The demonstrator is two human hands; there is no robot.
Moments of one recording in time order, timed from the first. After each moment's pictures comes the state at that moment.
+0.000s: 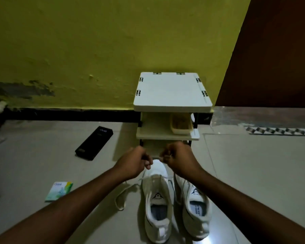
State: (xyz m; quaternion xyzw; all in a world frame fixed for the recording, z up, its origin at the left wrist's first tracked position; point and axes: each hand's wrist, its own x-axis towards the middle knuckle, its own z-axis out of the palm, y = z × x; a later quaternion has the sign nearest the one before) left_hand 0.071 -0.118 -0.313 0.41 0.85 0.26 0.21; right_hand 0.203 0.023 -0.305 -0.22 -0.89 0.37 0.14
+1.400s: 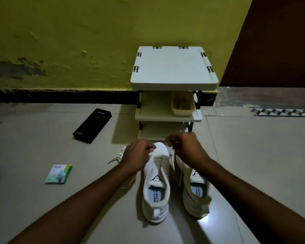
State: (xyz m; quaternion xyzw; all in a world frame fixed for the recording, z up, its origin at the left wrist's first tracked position) left_hand 0.082 -0.104 -0.380 0.39 0.87 0.26 0.14; right_hand 0.214 0.045 -0.350 -0.18 -0.93 0.27 0.14
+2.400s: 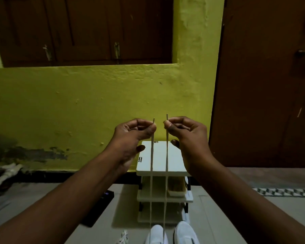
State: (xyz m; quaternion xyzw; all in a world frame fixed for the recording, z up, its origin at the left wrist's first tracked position) left_hand 0.141 -0.137 -0.005 0.31 0.58 0.73 0.20; right_hand 0.241 -0.017 -0.017 -0.11 -0.63 0.63 0.44
